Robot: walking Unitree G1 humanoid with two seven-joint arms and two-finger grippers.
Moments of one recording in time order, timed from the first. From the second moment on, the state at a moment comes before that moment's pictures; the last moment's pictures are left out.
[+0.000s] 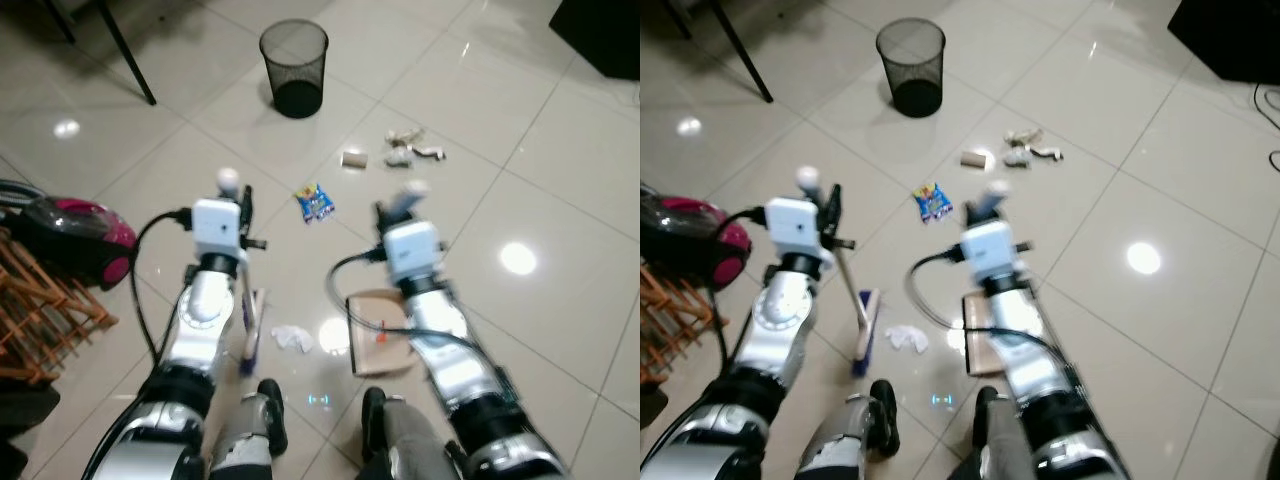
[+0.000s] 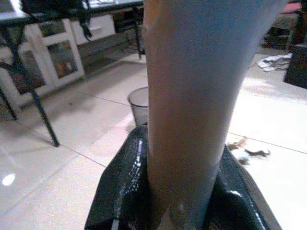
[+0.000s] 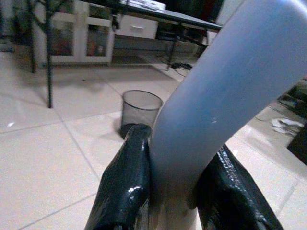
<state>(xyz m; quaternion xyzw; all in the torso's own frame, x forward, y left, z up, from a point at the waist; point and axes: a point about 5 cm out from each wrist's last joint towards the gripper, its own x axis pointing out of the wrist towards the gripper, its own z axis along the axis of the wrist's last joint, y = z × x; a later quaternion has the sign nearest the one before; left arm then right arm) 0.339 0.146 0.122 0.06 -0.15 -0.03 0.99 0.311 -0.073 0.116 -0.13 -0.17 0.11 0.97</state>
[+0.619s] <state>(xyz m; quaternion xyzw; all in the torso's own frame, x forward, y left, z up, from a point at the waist) 0.350 0.102 0.141 -0.08 -0.15 -0.09 0.98 0.310 -0.044 0.120 -0.05 -0.16 0.12 0.98</state>
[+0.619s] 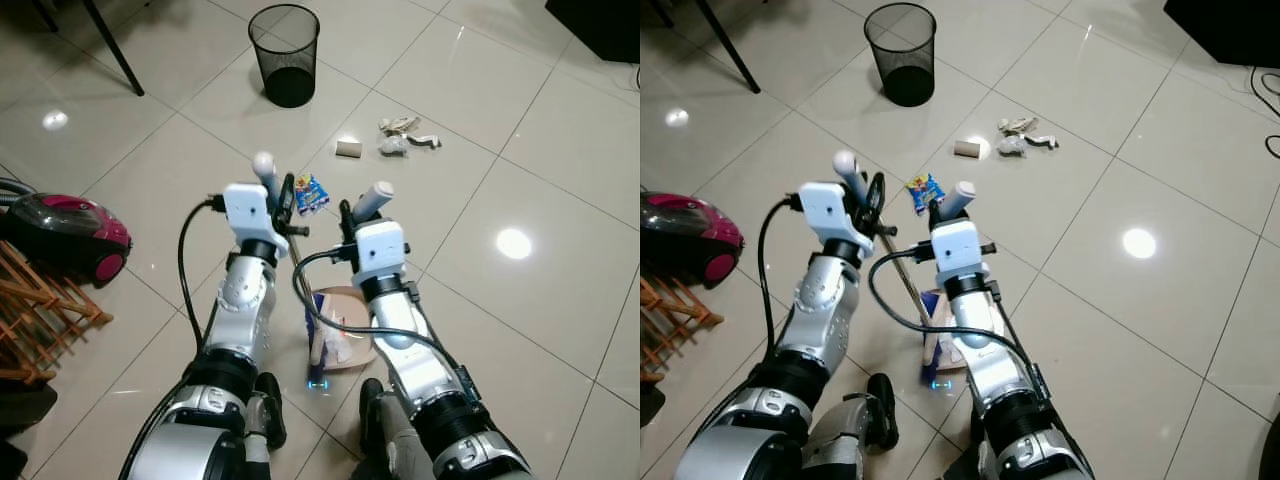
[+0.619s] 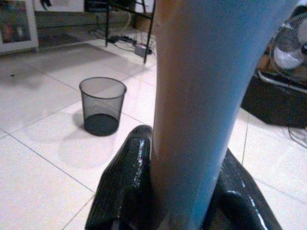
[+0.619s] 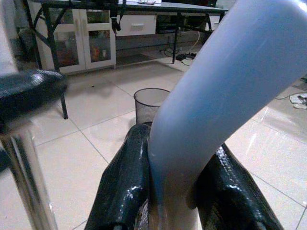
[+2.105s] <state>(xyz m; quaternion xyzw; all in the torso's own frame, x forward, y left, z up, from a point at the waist) 0.341 0.247 0.223 0.03 -0.17 -0.14 0.97 0.311 -0.130 0.106 -0.02 -0.11 0.15 0.98</state>
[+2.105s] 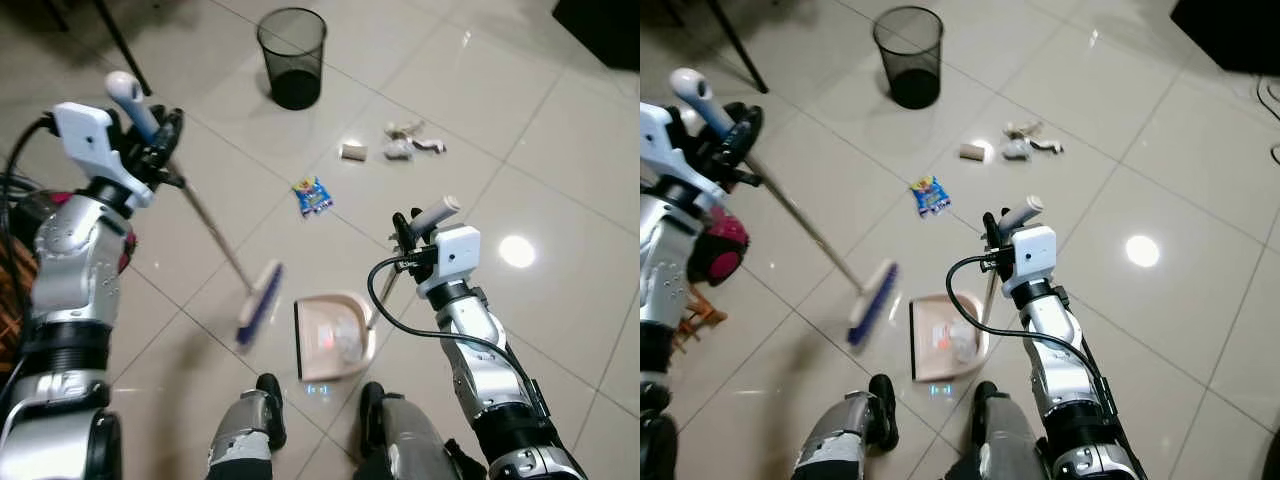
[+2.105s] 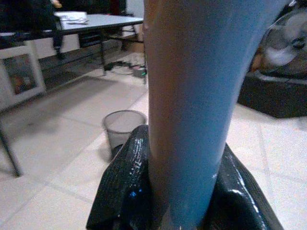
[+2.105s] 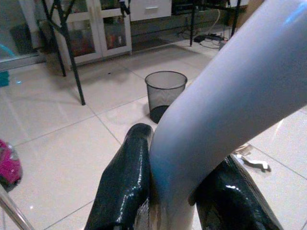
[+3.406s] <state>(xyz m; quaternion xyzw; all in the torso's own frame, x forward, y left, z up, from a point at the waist) 0.287 0.170 0.142 0.07 -0.06 -0.04 0.99 0.302 -0.160 0.223 0.03 -0.12 0.01 0.99</state>
